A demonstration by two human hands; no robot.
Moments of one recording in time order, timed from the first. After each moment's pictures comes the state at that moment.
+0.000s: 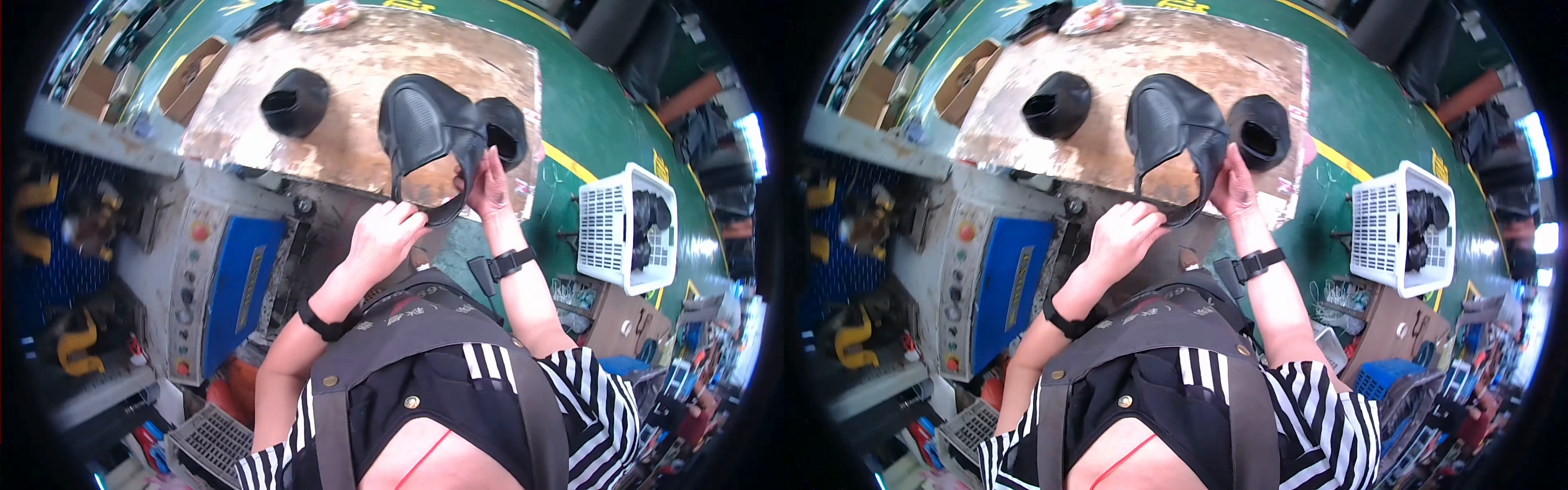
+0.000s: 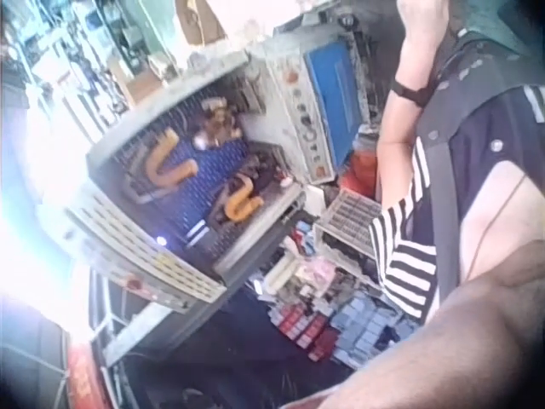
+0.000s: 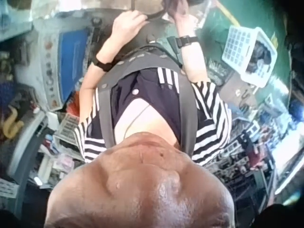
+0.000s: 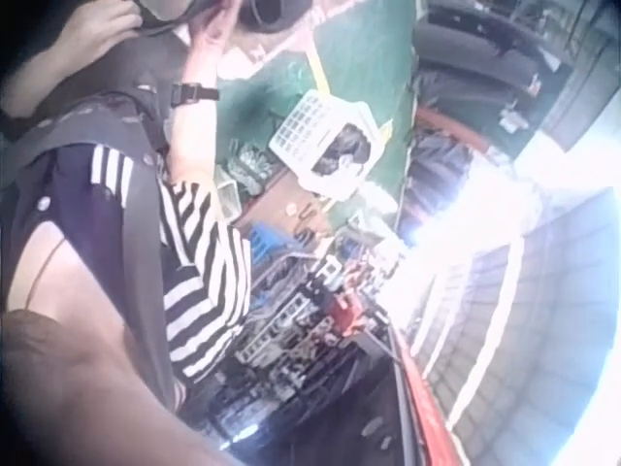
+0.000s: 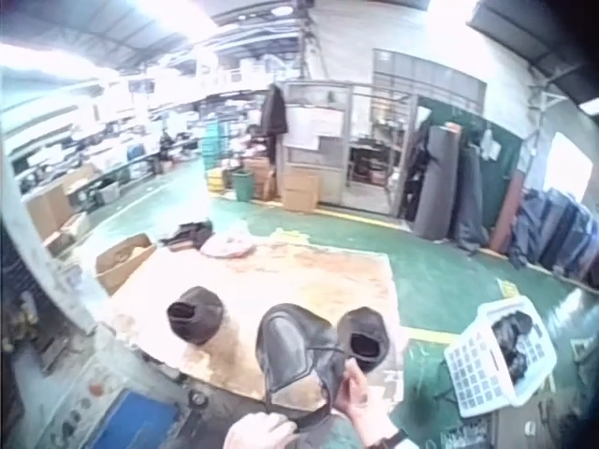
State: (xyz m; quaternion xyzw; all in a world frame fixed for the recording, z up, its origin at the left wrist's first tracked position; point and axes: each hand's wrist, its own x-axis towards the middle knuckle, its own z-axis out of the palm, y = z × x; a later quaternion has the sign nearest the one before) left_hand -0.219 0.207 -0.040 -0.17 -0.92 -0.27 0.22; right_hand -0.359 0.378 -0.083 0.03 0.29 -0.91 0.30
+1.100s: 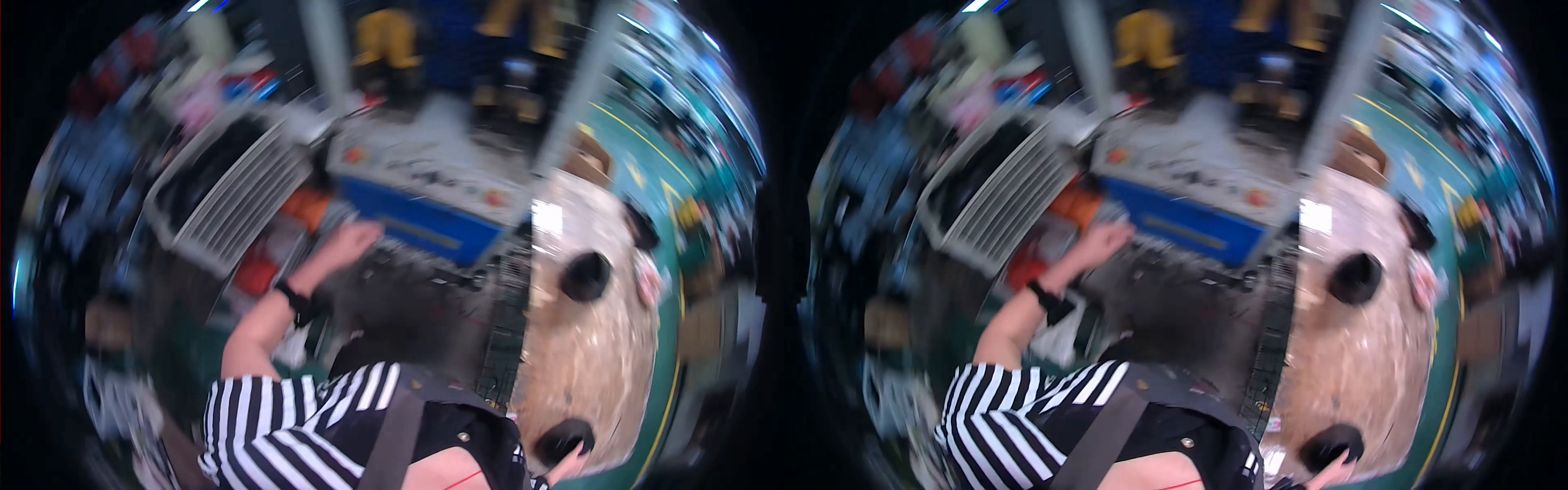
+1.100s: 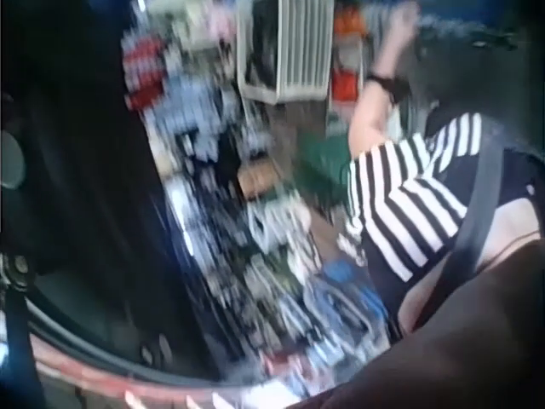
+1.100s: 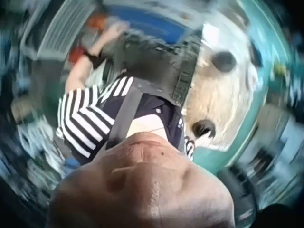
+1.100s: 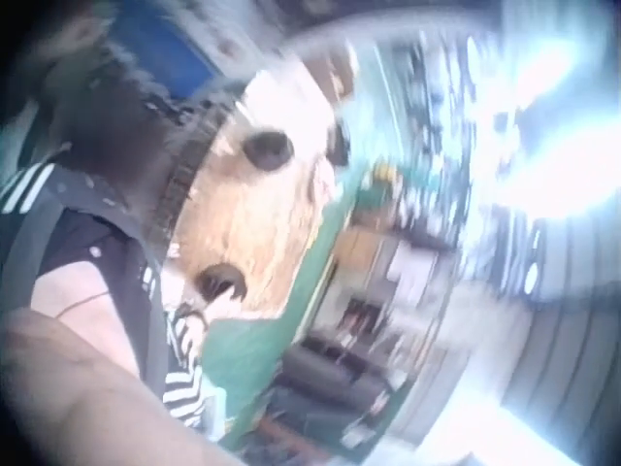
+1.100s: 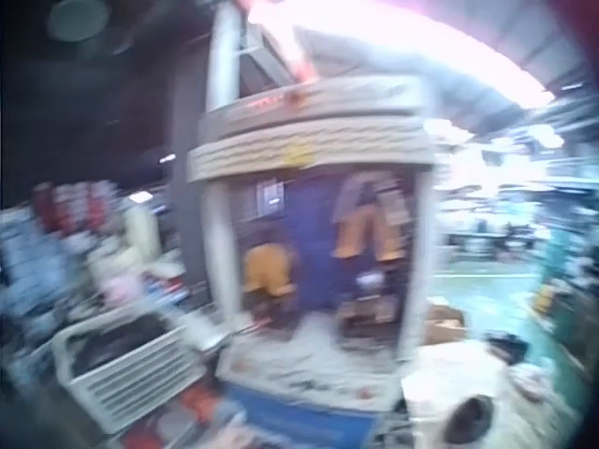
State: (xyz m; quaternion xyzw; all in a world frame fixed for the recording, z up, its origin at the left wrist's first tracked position) left_hand 0.150 0.119 -0.068 0.55 -0.74 -0.22 0.32; right_hand -0.582 0.506 -0.207 -0.23 0.95 -0.22 -0.07
